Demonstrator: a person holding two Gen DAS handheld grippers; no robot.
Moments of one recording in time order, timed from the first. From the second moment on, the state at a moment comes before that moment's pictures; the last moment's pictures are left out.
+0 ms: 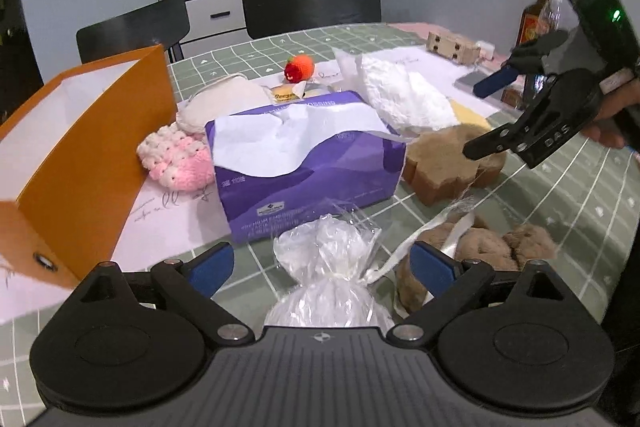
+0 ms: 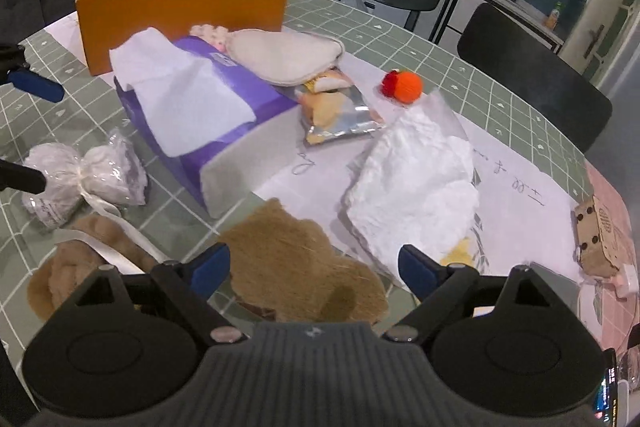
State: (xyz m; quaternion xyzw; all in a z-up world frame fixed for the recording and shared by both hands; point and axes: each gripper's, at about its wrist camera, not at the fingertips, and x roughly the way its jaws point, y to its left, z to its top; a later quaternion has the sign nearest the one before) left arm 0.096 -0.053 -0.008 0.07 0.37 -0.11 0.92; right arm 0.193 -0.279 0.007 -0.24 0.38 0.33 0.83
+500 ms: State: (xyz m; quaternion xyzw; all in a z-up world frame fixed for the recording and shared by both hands) left arm 0.120 -0.043 -0.040 0.06 0.42 -0.13 0.90; right arm 0.196 -0.275 -0.005 -0.25 0.38 0.33 0.83
